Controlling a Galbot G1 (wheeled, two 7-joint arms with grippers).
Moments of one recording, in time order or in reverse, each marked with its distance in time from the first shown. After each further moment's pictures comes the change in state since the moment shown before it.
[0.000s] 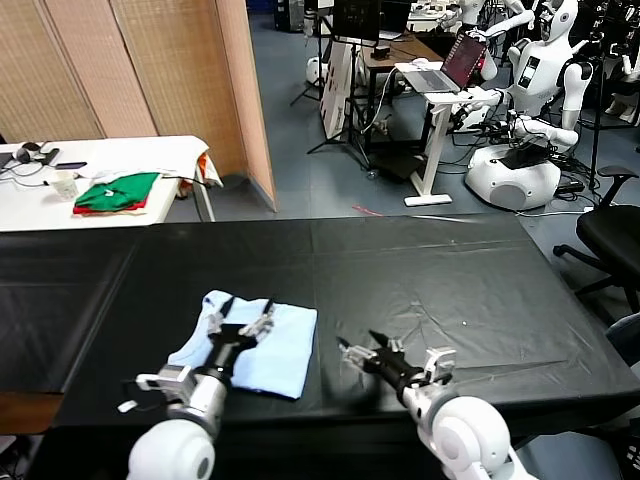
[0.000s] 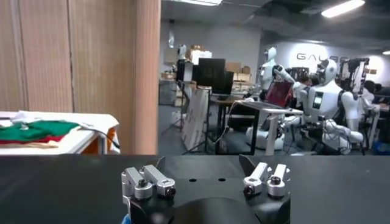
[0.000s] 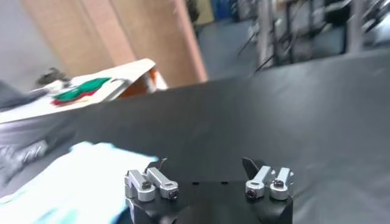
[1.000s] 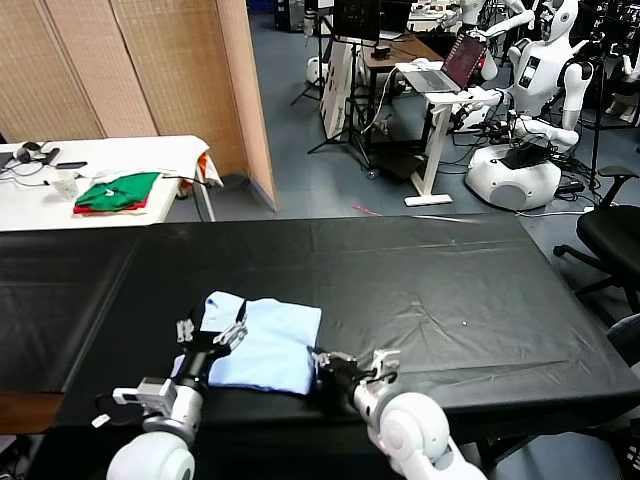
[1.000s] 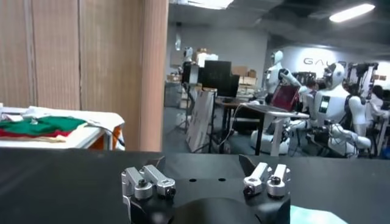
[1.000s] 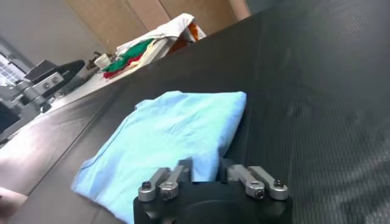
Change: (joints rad) left arm 0.054 -0.001 -0.049 0.010 0.080 -0.054 0.000; right arm 0.085 0.113 -0.089 -0.125 -0.034 -0.035 0.007
